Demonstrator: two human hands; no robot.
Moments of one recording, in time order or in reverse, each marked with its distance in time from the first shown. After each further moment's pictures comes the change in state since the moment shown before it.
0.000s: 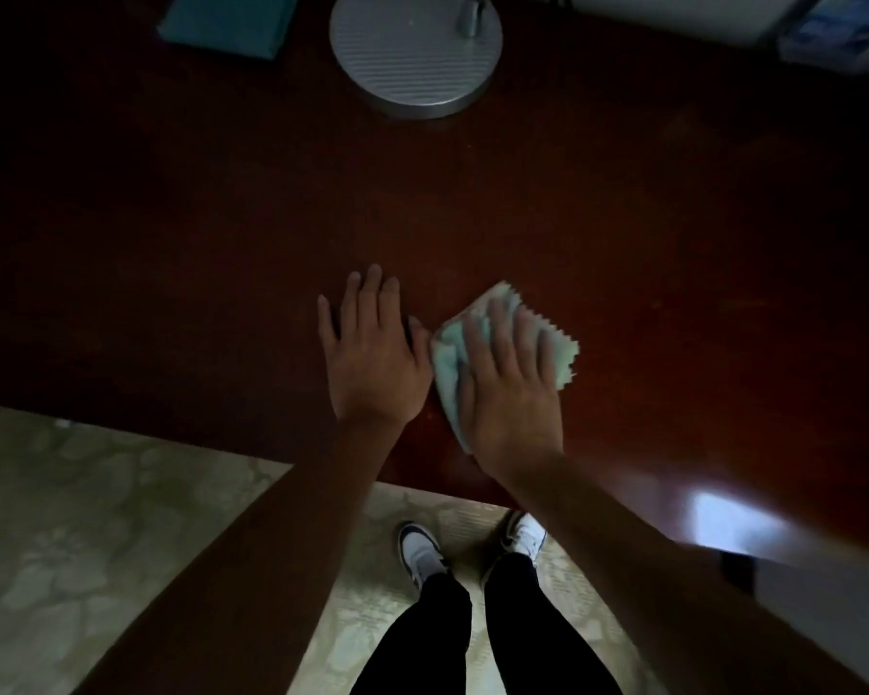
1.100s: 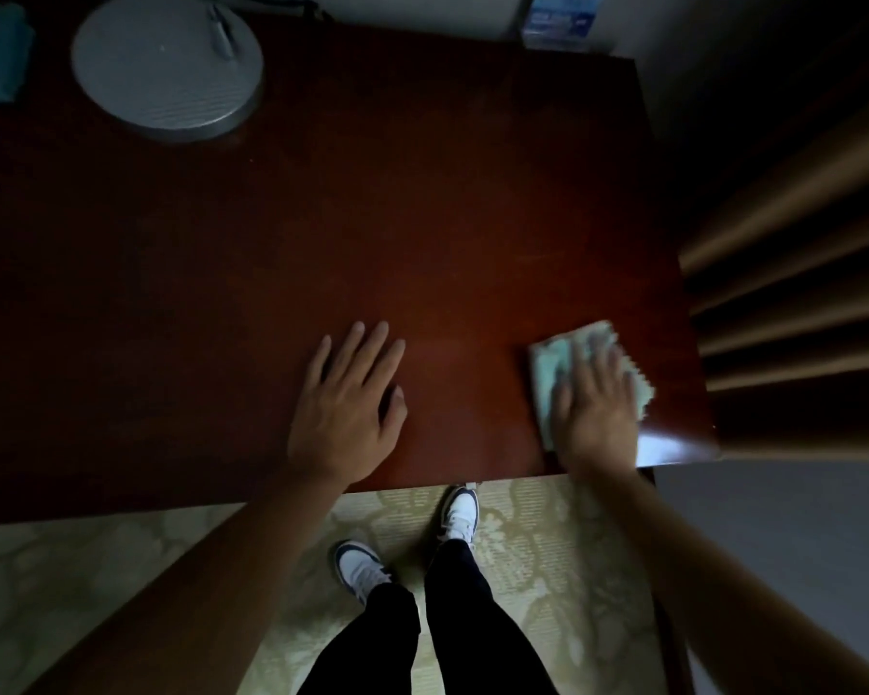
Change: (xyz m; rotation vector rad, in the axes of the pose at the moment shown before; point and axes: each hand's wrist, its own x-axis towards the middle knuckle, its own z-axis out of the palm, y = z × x) left_hand -0.061 0.101 0.017 -0.017 -0.248 0.588; right_hand -0.135 0.221 -0.014 0.006 0.191 0.536
